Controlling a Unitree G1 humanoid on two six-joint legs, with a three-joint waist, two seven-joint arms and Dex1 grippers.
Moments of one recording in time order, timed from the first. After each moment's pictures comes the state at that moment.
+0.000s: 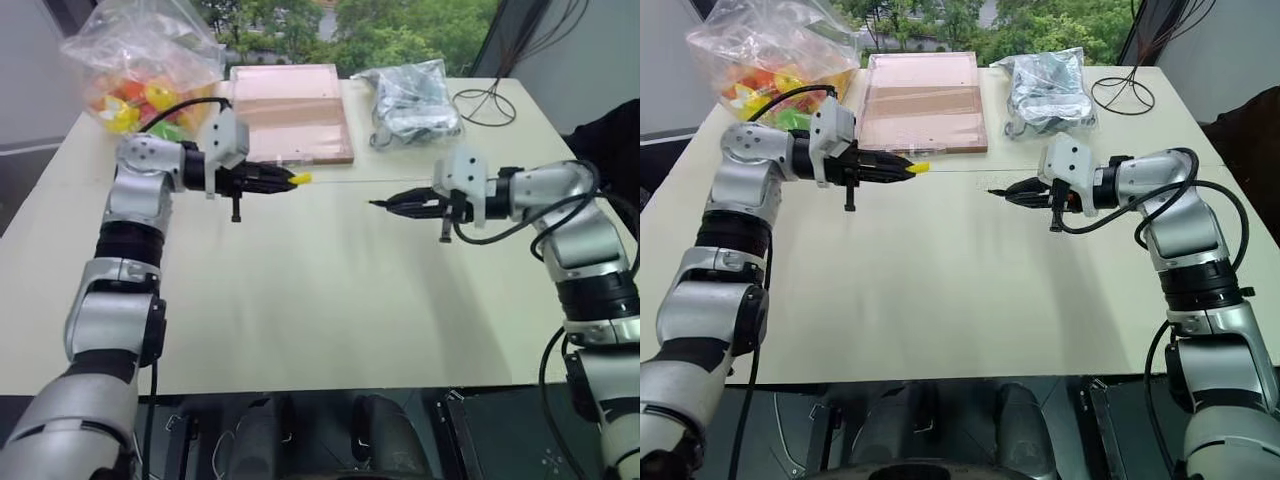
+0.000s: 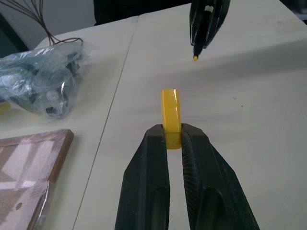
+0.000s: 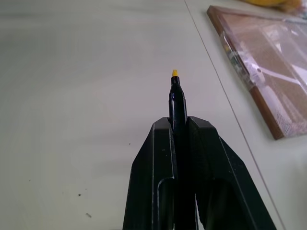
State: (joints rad) left arm -1.06 0.52 -0.04 0.72 -0.15 -0.09 -1.48; right arm -0.78 -0.75 0.12 0.14 0.18 0.21 1.24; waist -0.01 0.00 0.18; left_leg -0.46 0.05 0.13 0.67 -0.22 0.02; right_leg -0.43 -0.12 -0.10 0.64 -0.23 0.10
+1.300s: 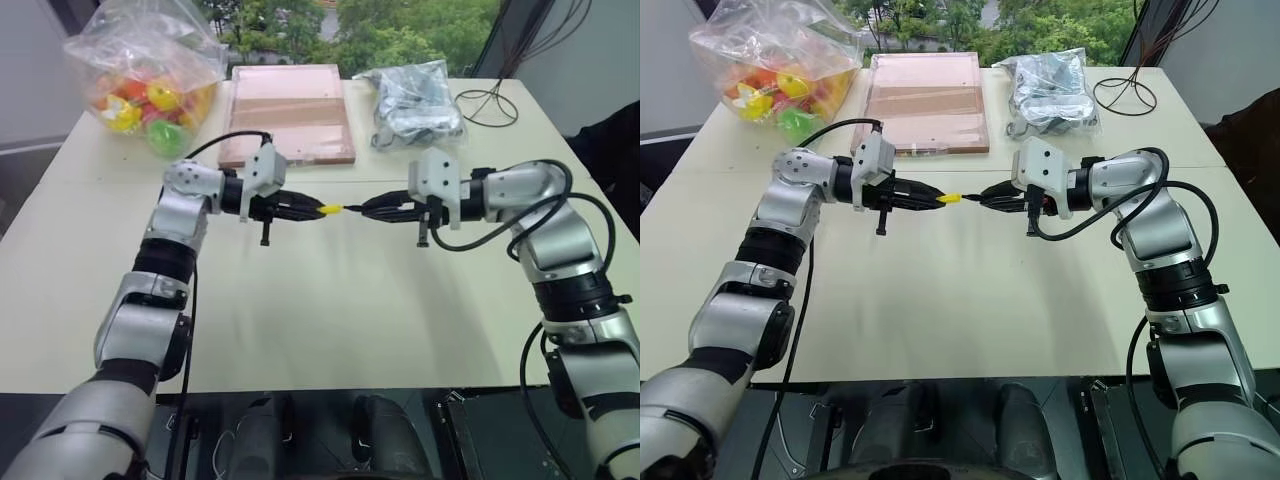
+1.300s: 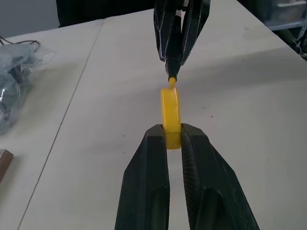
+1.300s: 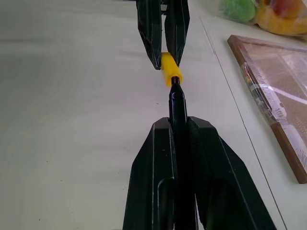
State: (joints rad) left arm -0.99 0.40 -0.10 0.67 -0.16 -0.07 -1.46; right arm -0.78 -0.68 0.16 0.08 0.18 0.24 1.22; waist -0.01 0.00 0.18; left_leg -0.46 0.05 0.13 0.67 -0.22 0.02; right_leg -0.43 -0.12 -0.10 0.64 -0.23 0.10
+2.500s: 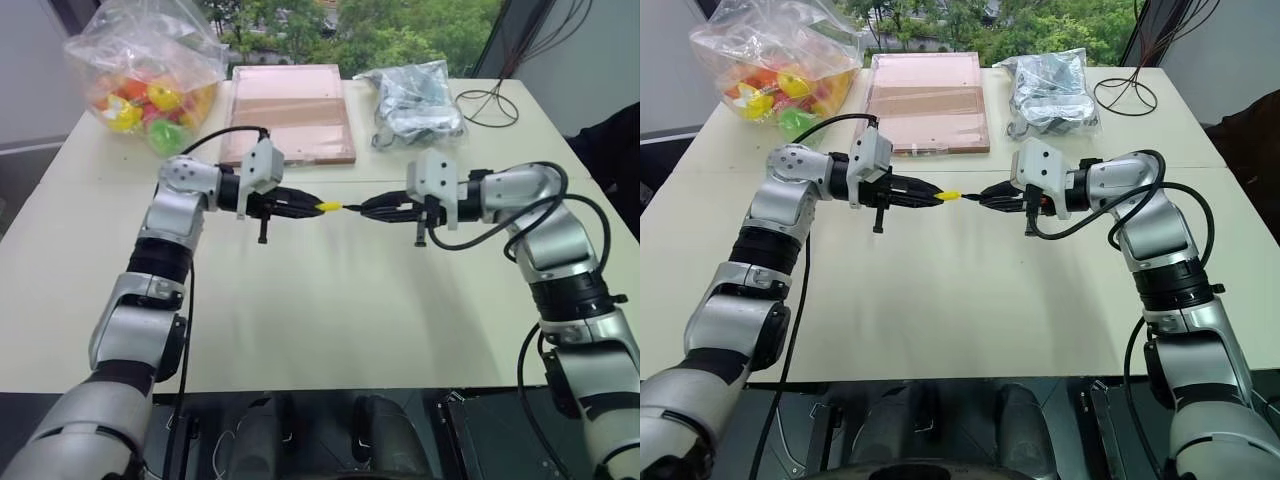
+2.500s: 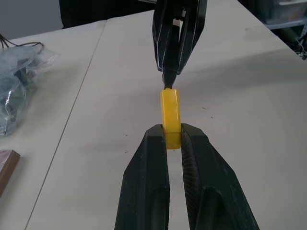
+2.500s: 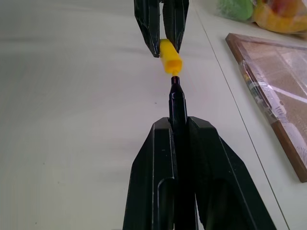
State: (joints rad) left arm -0.99 0.42 -0.11 0.63 -0.16 -0.05 -1.46; right arm -0.78 -0.67 0.16 0.10 0.18 0.23 1.21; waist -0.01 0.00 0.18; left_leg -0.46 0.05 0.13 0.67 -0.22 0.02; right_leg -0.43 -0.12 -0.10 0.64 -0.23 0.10
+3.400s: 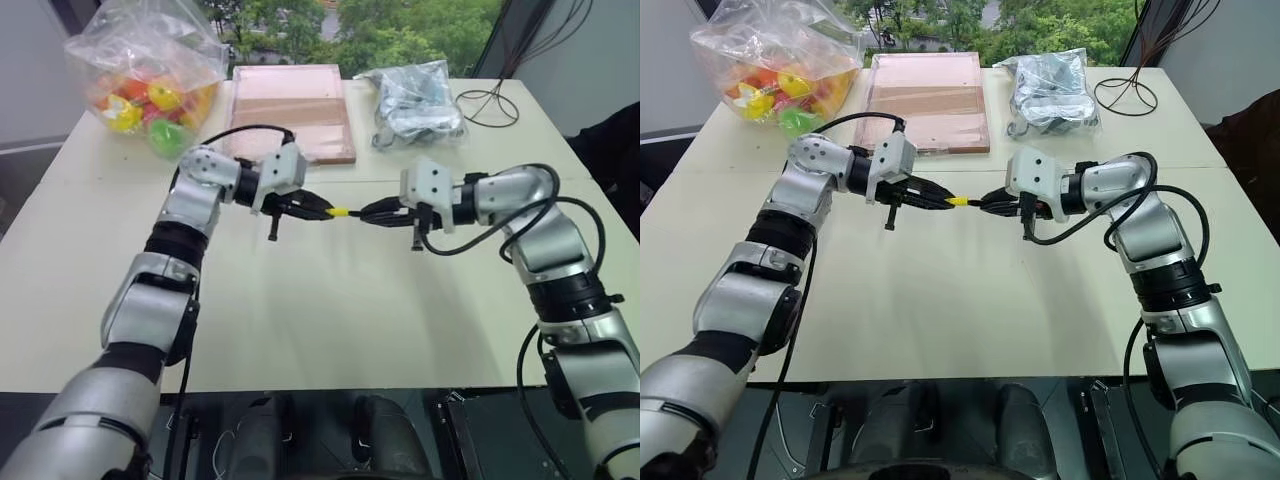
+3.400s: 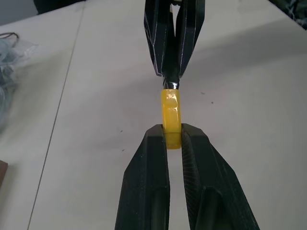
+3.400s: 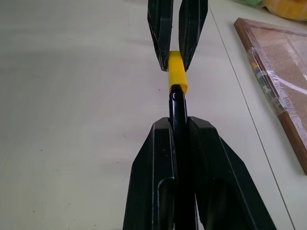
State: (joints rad) left arm -1.13 0.38 -0.20 0.83 -0.05 -0.19 -1.48; right arm -0.78 -0.67 0.20 0.11 0.11 0.22 1.22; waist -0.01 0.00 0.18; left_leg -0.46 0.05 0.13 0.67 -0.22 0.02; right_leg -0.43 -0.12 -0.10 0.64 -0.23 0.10
